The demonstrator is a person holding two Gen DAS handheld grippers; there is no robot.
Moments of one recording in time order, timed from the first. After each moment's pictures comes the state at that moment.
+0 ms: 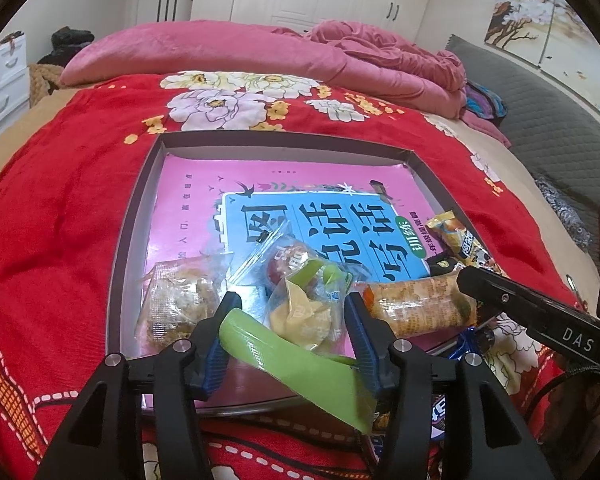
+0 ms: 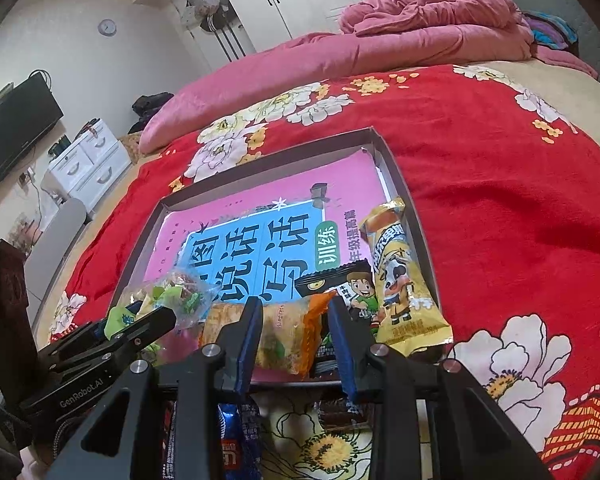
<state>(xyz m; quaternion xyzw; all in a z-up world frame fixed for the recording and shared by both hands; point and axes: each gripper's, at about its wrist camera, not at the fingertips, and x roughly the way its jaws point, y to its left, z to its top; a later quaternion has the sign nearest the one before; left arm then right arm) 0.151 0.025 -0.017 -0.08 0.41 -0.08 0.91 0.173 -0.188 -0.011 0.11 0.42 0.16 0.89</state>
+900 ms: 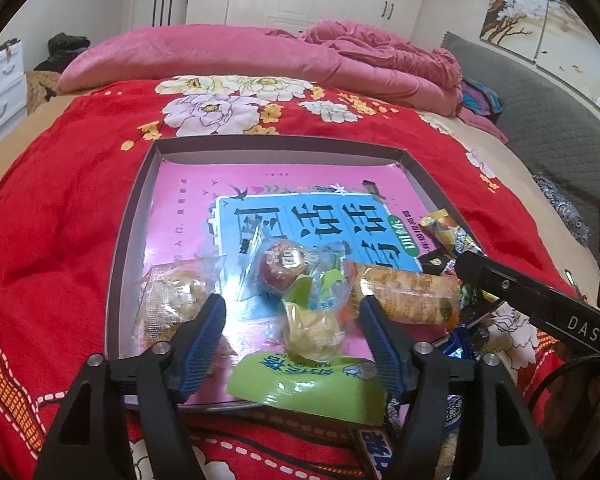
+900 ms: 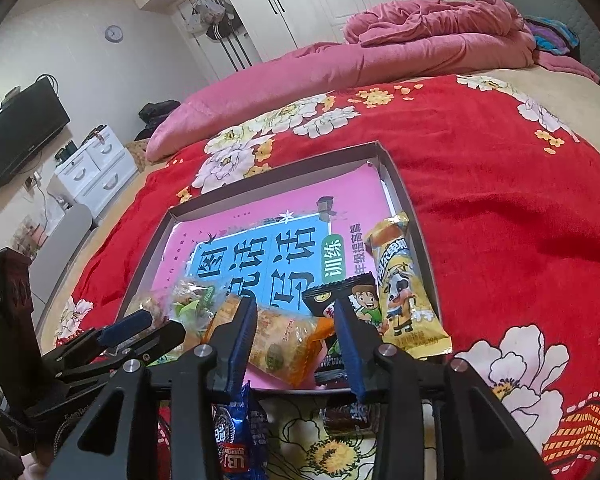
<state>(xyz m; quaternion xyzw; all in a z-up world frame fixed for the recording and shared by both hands) 0.147 0.018 -0.011 -0.07 0.41 -0.08 0.91 0.172 -0.189 -0.003 0.12 0.40 0.17 0.89</state>
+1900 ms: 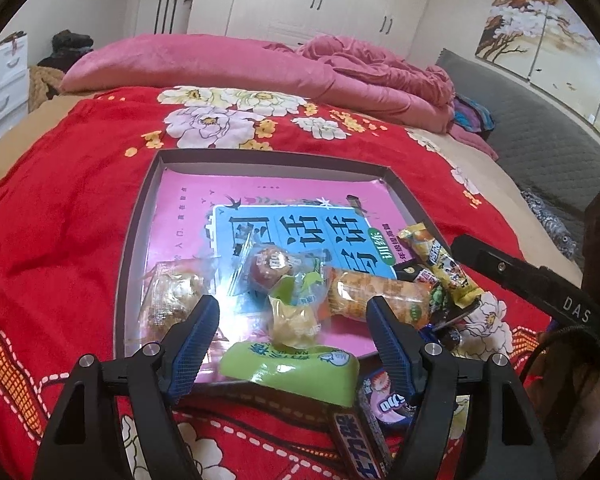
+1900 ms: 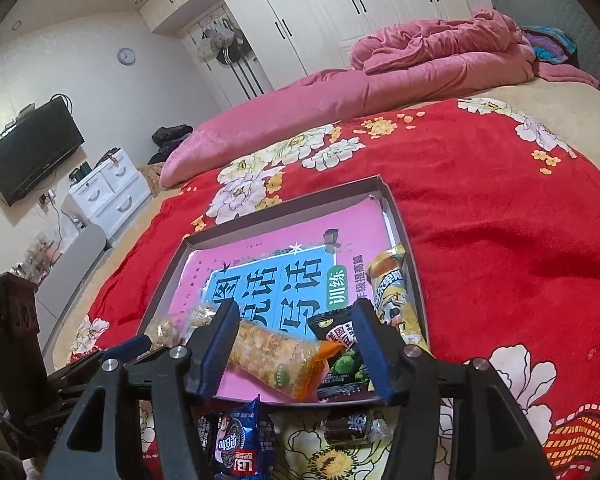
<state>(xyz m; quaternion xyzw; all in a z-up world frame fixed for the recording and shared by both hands) 0.127 0.022 0.006 -0.10 0.39 -0.09 0.91 0.164 -0.204 0.015 0.14 0.36 0.18 0.91</state>
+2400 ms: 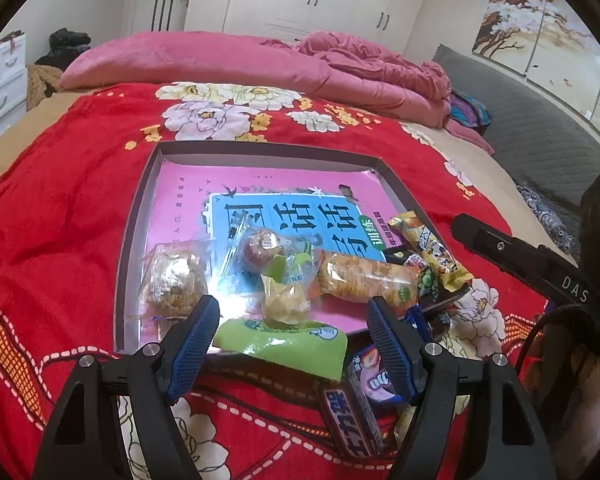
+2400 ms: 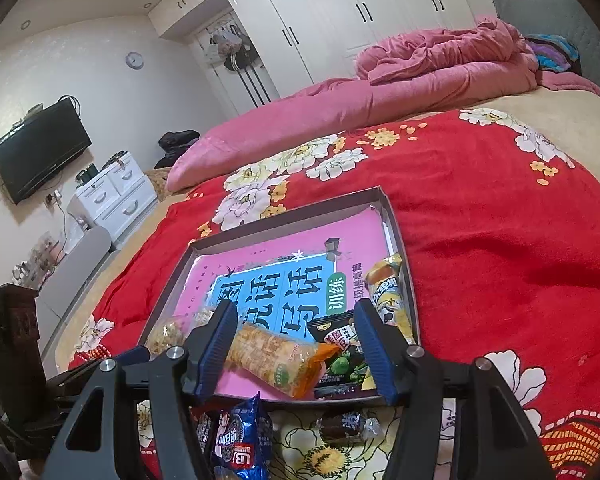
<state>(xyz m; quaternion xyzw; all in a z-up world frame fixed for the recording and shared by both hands) 0.112 0.018 0.007 -0.09 0.40 -0.09 0.91 0.155 -0.209 0.022 0.13 0.34 0.19 0.91</state>
